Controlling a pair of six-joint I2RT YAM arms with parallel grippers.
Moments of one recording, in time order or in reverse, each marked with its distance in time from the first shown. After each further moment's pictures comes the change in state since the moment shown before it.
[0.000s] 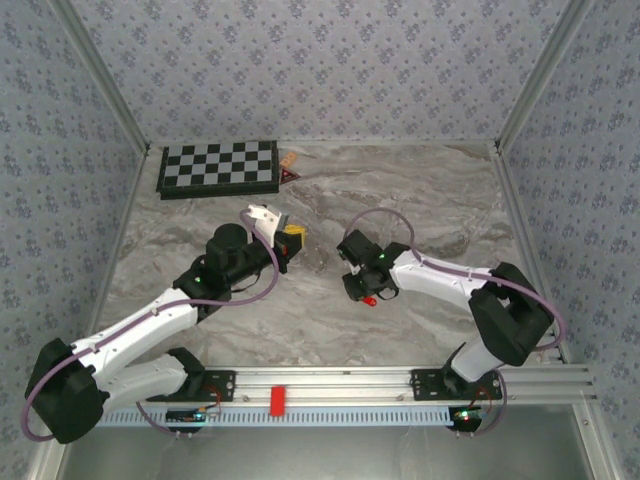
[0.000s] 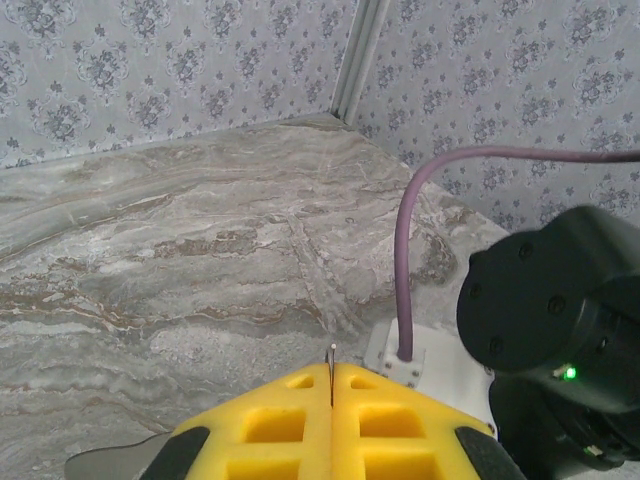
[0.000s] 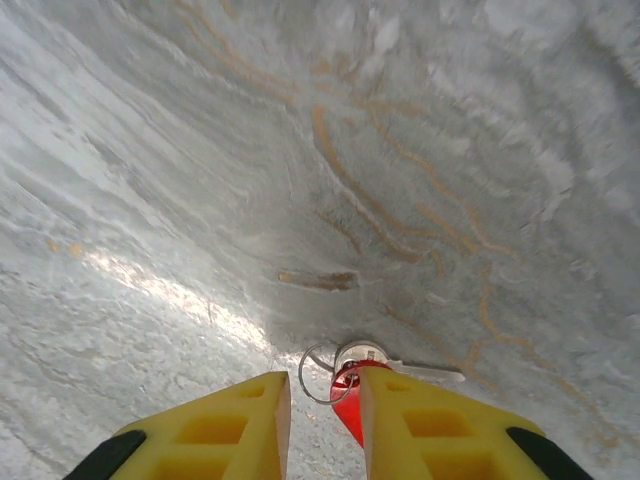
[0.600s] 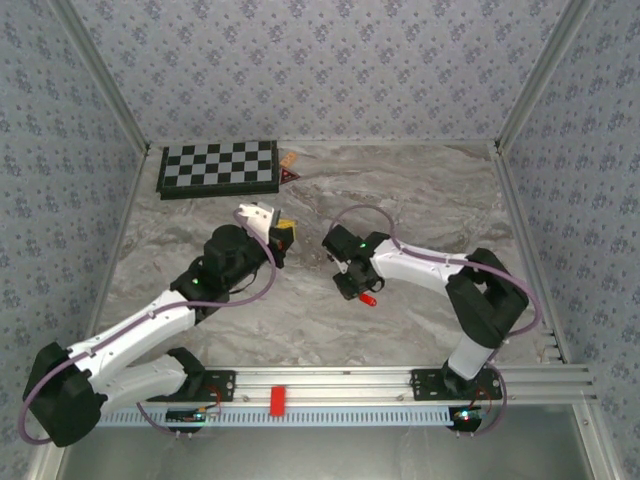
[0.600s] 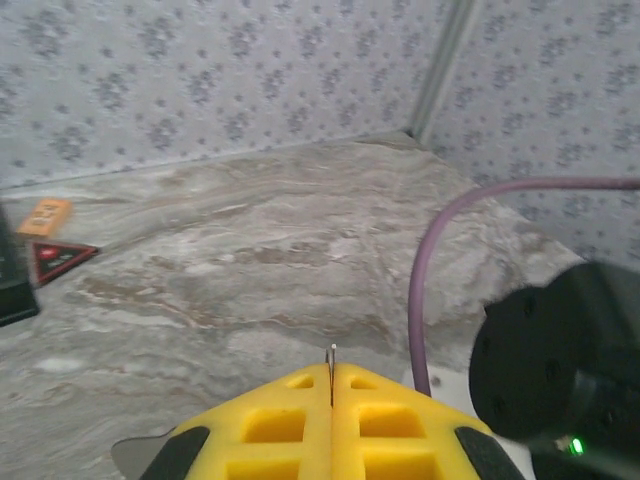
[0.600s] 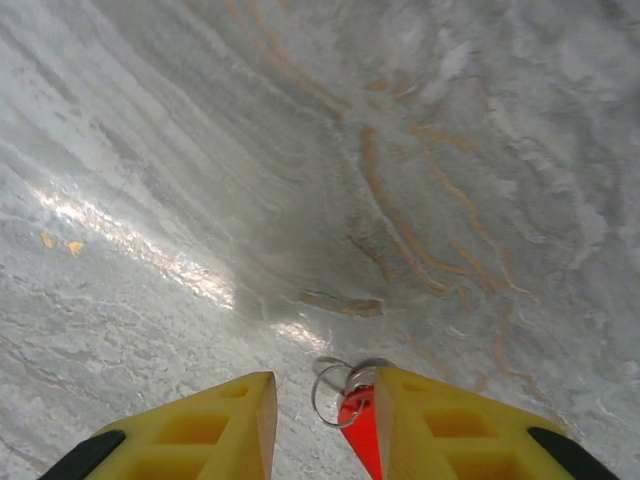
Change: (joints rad) left arm -0.004 -0.028 -0.004 -0.023 -0.194 -0.001; right arm 0.050 0.165 0.170 -0.154 0.036 -0.112
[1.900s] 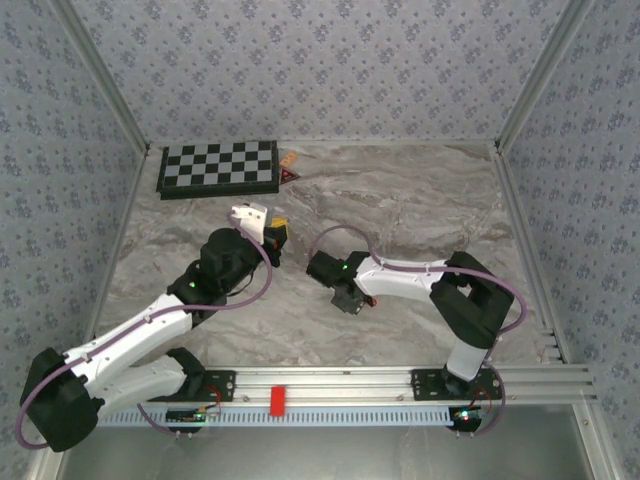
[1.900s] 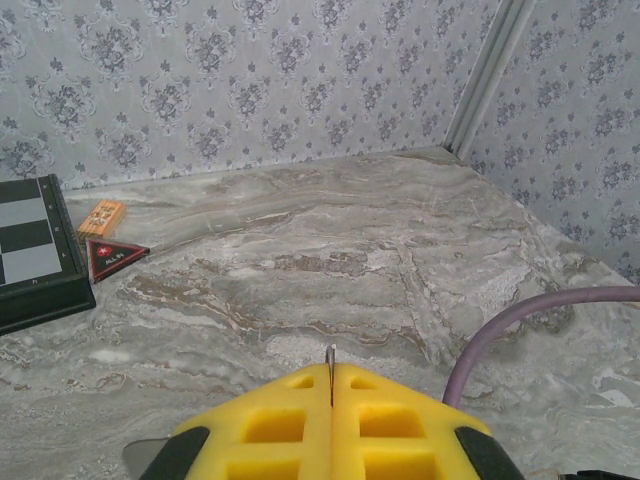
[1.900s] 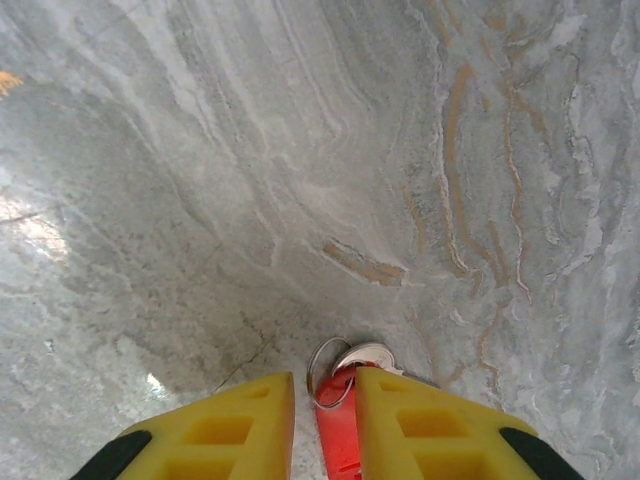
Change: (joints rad) left arm 0.000 -0.030 -0.020 0.000 -0.071 -0.002; right arm 0.144 0.039 -0.042 -0.017 0.248 -0.192
